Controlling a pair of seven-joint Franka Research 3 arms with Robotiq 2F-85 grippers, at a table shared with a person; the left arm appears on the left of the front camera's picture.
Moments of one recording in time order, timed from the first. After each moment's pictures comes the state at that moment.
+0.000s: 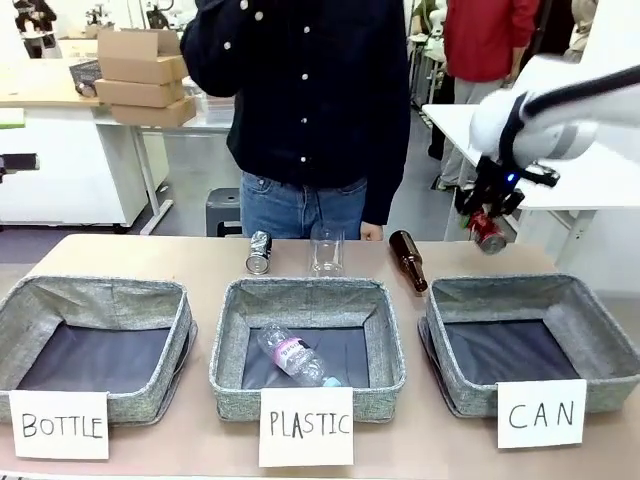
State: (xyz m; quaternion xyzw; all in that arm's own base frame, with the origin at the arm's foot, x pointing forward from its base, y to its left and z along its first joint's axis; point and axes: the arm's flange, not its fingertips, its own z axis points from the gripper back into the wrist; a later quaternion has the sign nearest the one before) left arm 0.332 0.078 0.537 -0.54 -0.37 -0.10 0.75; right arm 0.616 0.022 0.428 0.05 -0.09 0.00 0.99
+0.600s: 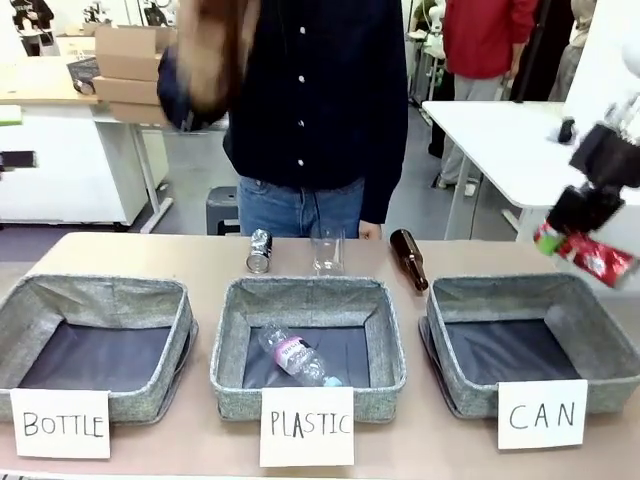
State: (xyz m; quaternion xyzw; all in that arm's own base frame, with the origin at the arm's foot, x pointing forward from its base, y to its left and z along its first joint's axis) left arm 0.331 0.078 0.537 -0.54 -0.37 -0.10 0.75; right arm 0.402 -0.026 0.495 0.17 -0.02 0.24 0.96
